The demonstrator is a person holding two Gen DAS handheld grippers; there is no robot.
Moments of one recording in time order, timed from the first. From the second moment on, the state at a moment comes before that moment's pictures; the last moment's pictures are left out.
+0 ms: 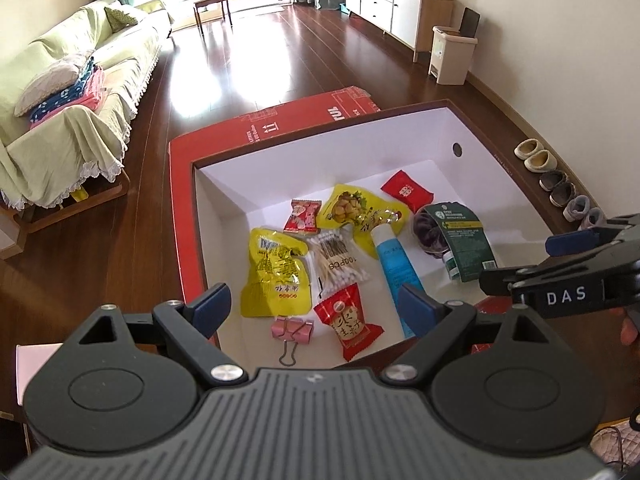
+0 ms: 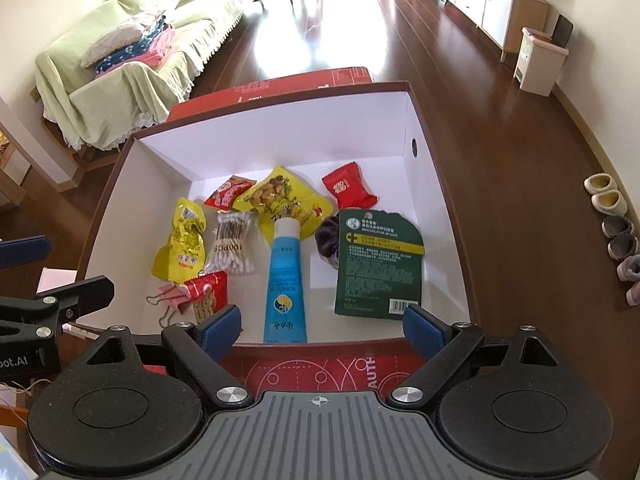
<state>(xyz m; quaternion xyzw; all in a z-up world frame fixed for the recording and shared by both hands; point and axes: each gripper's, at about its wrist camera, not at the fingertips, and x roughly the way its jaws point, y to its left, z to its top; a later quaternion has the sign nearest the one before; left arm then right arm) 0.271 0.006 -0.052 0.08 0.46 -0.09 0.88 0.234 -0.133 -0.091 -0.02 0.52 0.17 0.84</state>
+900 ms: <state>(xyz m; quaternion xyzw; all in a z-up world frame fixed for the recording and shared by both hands) 0.255 0.004 -0.058 0.09 0.45 -0.10 0.88 0.213 -0.141 -0.093 0.00 0.52 0.17 0.84</state>
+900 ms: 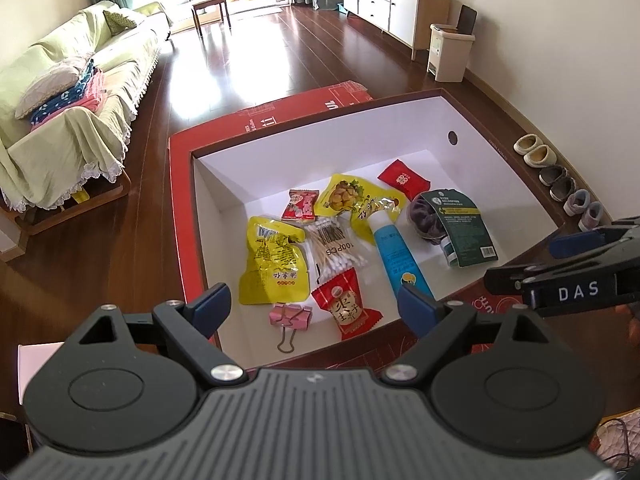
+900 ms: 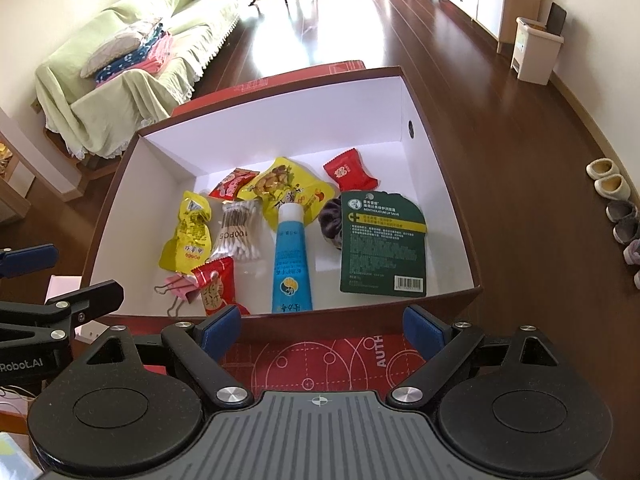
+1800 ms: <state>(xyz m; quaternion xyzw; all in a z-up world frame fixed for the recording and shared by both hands) 0.243 -0.004 -0.057 0.10 0.44 -0.08 0.89 0.203 -0.145 -0.097 0.00 0.52 0.17 0.84</state>
